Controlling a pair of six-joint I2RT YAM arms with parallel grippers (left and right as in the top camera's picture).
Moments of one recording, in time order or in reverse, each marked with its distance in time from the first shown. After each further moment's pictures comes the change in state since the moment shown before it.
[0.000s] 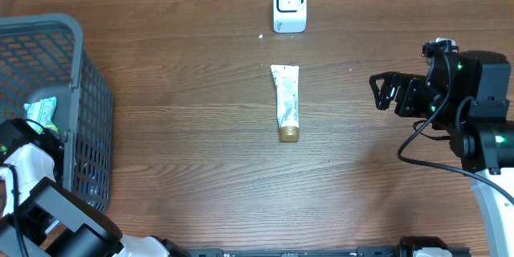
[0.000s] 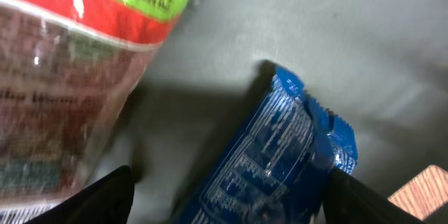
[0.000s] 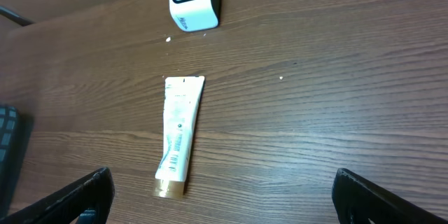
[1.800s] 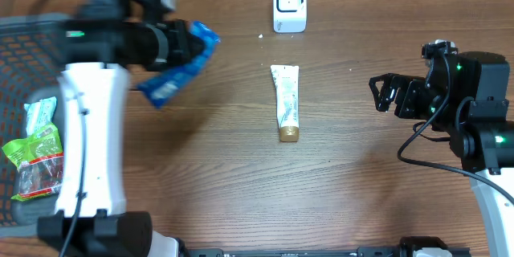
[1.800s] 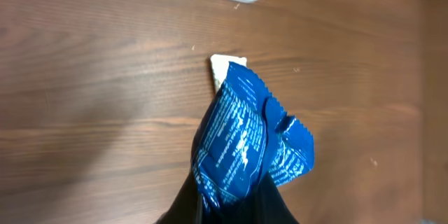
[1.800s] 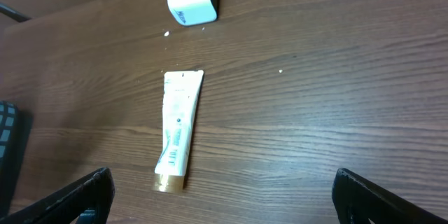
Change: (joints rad) left arm -0.890 -0.012 0.792 -0.477 0.325 -0.176; right arm 0.000 0.000 0.000 -0.021 0.000 0.000
